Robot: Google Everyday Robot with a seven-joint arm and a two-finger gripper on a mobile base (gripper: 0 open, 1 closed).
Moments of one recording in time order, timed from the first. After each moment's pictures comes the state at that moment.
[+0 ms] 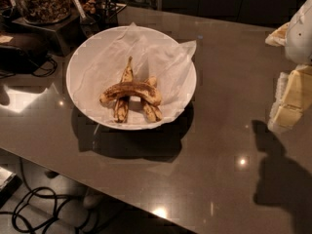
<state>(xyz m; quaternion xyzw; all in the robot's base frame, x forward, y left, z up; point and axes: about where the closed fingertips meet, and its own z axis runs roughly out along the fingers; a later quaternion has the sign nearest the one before) 0.438 -0.217 0.976 -0.60 0.78 -0.03 0.16</state>
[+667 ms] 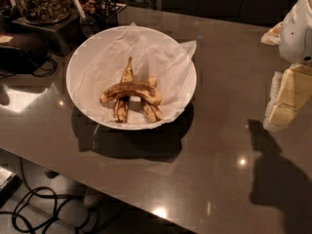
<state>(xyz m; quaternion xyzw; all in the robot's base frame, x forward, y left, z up) 0.440 -0.209 0.978 -0.61 0.78 -0.04 0.15</state>
